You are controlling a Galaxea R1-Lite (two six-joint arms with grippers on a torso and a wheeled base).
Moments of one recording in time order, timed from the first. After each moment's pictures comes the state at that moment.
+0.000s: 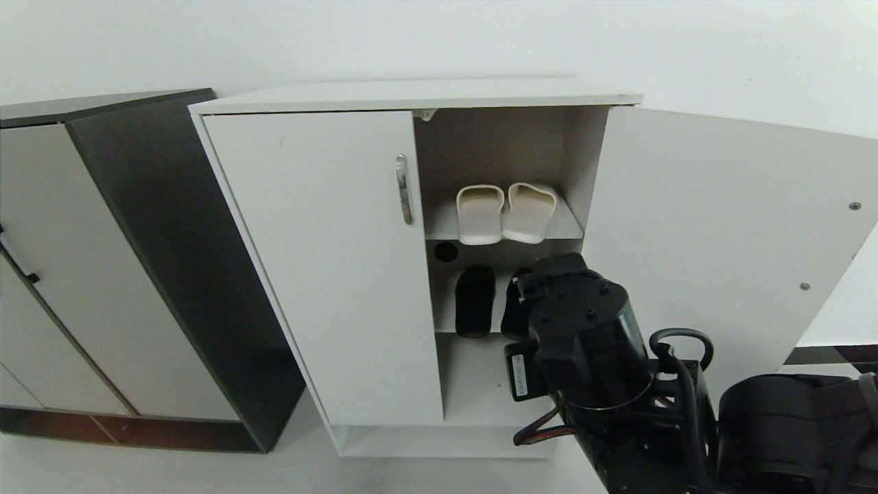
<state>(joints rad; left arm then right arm) 0.00 0.00 0.00 -0.03 -0.03 -0.04 1.02 1.80 -0.98 -0.41 -0.82 0.25</state>
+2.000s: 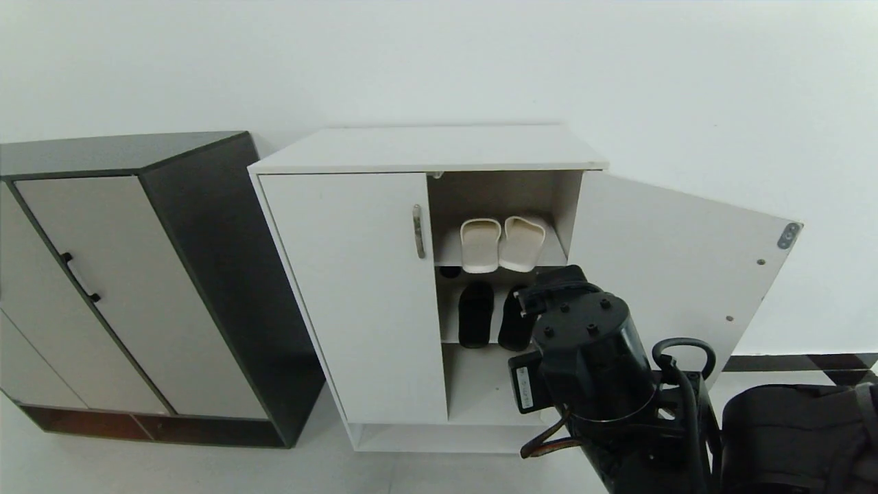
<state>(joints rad) 0.00 0.00 0.00 -0.03 -0.03 -0.05 1.01 1.80 -0.94 -0.41 -0.79 0.24</state>
